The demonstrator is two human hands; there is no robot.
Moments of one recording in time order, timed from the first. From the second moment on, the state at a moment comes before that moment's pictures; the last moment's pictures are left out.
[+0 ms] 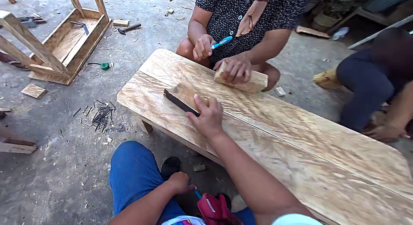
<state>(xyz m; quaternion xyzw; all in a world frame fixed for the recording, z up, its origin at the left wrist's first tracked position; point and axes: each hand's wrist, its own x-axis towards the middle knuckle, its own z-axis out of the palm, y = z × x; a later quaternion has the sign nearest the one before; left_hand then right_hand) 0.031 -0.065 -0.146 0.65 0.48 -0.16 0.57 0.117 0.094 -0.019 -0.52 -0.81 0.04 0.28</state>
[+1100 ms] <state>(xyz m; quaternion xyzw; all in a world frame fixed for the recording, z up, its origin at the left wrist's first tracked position) 0.037 -0.054 -0.141 0.66 0.48 -0.17 0.55 -0.006 0.153 0.015 -0.51 -0.84 0.12 0.15</state>
